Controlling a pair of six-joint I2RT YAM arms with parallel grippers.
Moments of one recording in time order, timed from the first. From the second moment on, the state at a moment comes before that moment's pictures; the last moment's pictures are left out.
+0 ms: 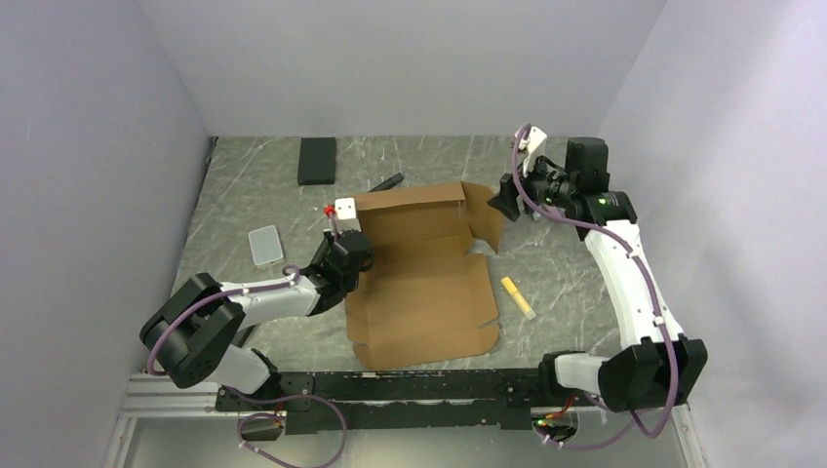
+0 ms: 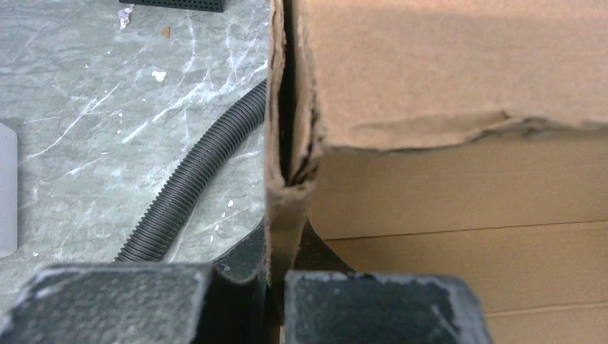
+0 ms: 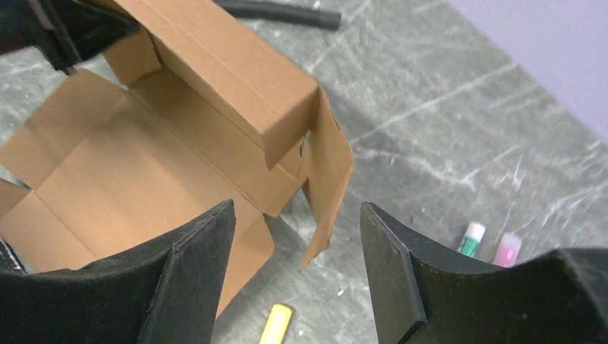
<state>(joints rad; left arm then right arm) -0.76 1.43 0.59 0.43 -0.73 -0.44 0.09 1.23 1.27 -0.59 -0.67 -0.43</state>
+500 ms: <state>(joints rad) -0.76 1.38 0.59 0.36 -0.73 -0.54 -0.03 1.36 0.98 -0.47 -0.64 -0.44</state>
